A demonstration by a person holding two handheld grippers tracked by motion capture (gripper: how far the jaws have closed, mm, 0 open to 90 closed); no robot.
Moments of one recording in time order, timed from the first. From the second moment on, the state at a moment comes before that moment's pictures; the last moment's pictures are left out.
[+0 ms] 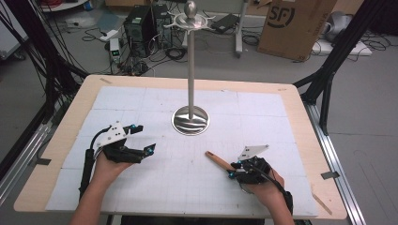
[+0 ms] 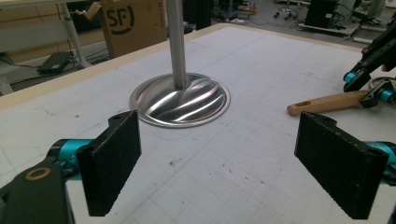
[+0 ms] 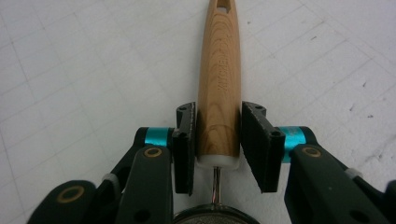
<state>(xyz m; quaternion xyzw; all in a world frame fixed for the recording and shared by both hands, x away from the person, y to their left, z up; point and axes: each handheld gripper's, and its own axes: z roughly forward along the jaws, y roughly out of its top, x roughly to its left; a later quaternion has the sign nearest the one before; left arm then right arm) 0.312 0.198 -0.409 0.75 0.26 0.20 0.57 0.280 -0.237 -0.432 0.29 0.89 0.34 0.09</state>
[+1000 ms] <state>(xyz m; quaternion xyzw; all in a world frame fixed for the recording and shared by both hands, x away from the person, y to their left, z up) 0.312 0.199 -0.408 0.75 0.26 0.20 0.57 0.274 -0.224 -0.426 0.27 0.92 0.28 0.10</state>
